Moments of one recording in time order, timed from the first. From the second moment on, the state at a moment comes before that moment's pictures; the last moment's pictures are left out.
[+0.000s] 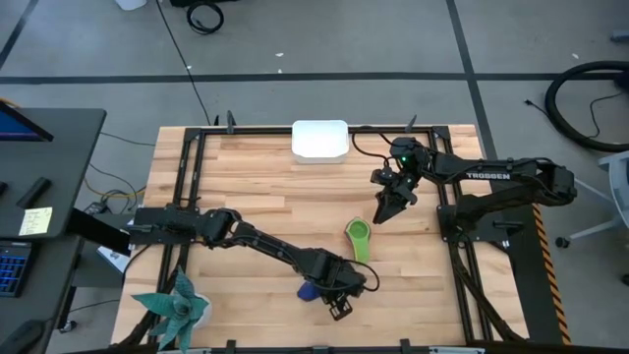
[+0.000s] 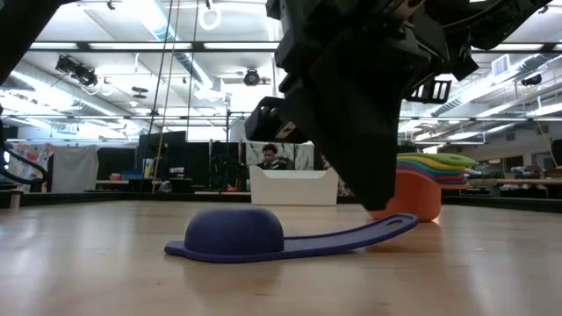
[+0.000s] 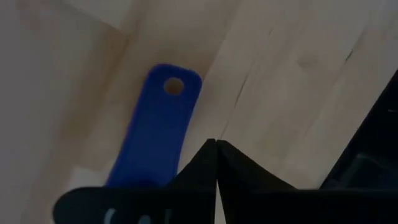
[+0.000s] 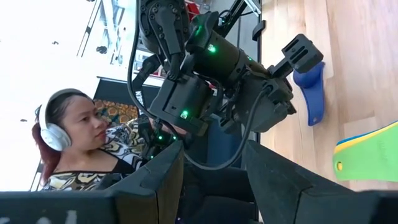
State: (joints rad) left arm -0.36 2.44 2.14 -0.94 0.15 -0.88; right arm -0.37 1.13 0.62 0.03 -1.25 0.79
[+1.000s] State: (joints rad) left arm -0.34 2.44 2.14 -0.88 0.07 -0.66; right arm -0.37 1.13 0.62 0.09 -1.21 0.78
